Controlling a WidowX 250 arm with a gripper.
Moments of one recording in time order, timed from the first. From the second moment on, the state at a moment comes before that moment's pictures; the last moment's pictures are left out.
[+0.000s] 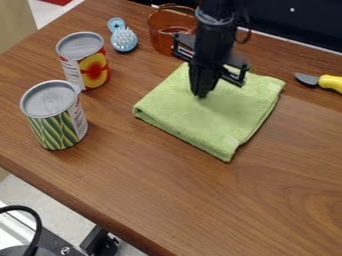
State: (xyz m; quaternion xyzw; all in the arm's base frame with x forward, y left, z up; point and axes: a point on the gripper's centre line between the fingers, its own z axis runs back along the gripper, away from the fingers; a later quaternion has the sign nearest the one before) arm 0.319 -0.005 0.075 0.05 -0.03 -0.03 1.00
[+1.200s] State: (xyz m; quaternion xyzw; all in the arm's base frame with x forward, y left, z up) arm 0.325 -0.002 0.120 0.00 -0.06 0.03 1.00
